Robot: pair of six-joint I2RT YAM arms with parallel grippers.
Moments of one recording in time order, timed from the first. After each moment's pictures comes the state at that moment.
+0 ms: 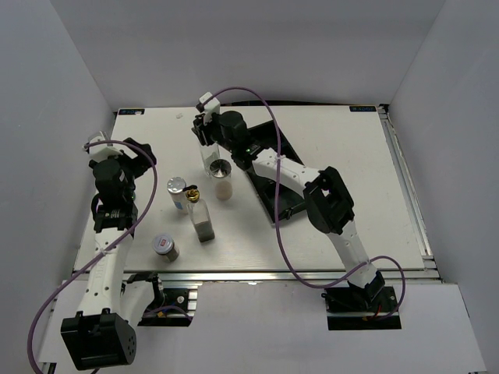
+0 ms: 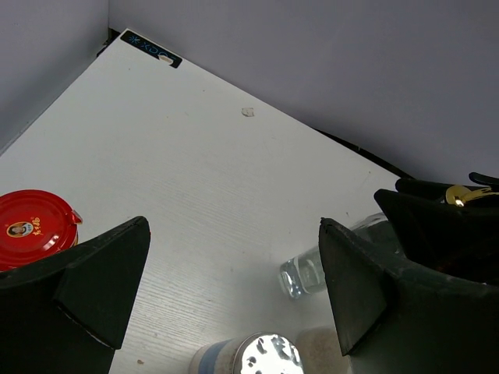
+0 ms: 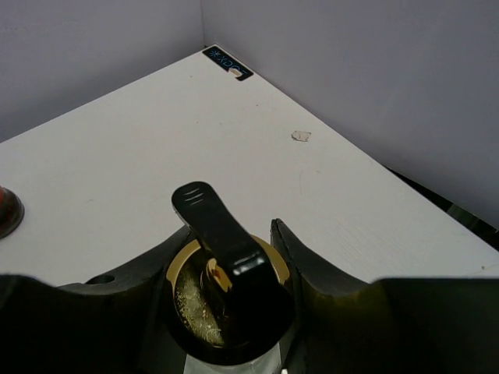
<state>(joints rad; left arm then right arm) 0.10 0.88 0.73 0.05 -0.10 -0.42 0.83 2.27 1.96 0.25 -0.03 -0.07</state>
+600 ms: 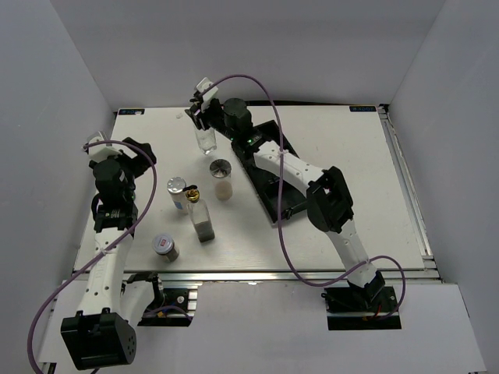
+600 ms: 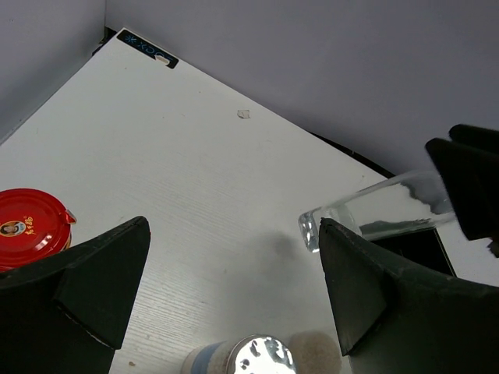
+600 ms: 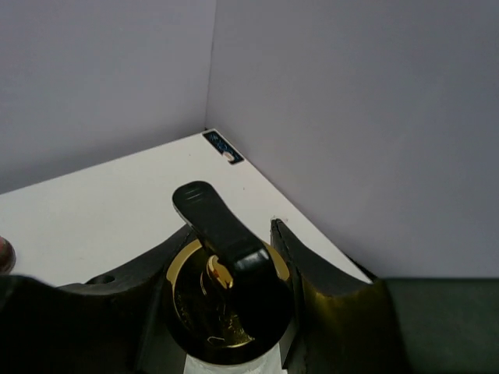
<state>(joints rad) 0.10 0.88 0.72 0.07 -0.10 -0.45 0.82 2.29 2.10 0.30 -0.11 -0.19</state>
